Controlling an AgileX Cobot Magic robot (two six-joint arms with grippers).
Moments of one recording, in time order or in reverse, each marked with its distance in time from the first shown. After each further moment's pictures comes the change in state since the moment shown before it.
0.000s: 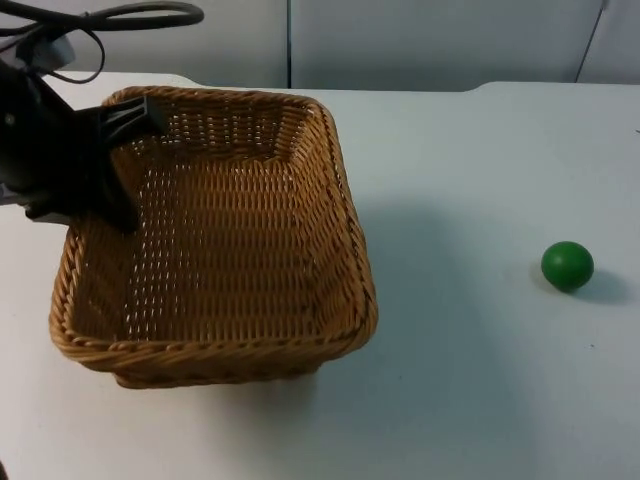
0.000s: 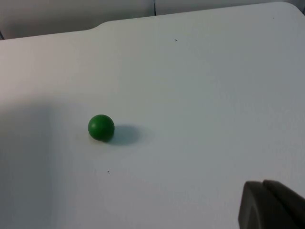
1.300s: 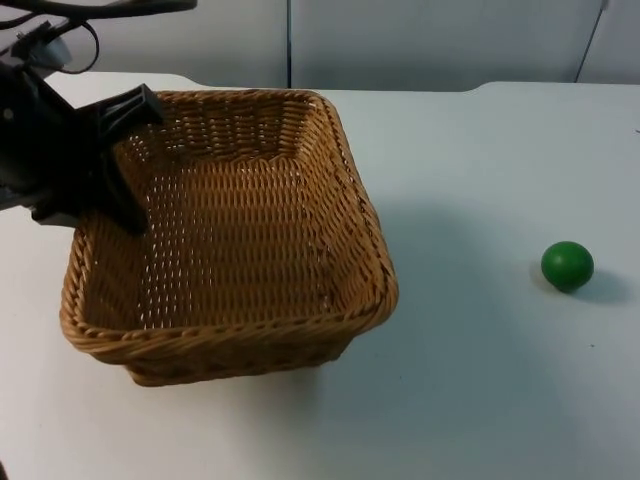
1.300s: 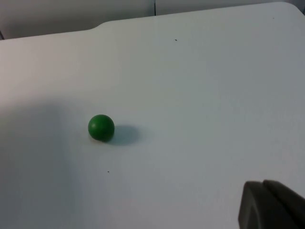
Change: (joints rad) right arm 0.000 0.000 0.000 0.000 0.000 0.000; left arm 0.008 0.000 0.000 -0.086 0.061 0.021
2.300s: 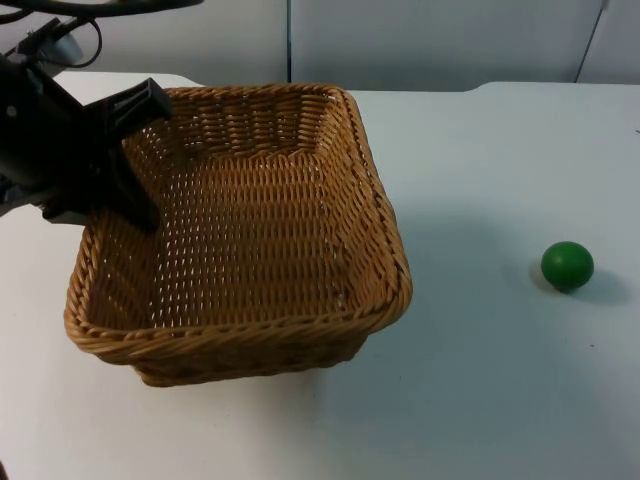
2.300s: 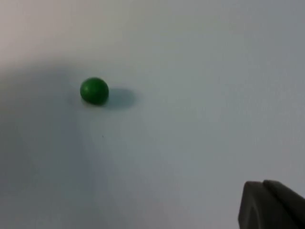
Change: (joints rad) right arm 0.000 0.192 0.000 0.000 -0.002 -0.011; left arm 0.000 0.000 0.000 -0.070 0.035 0.079
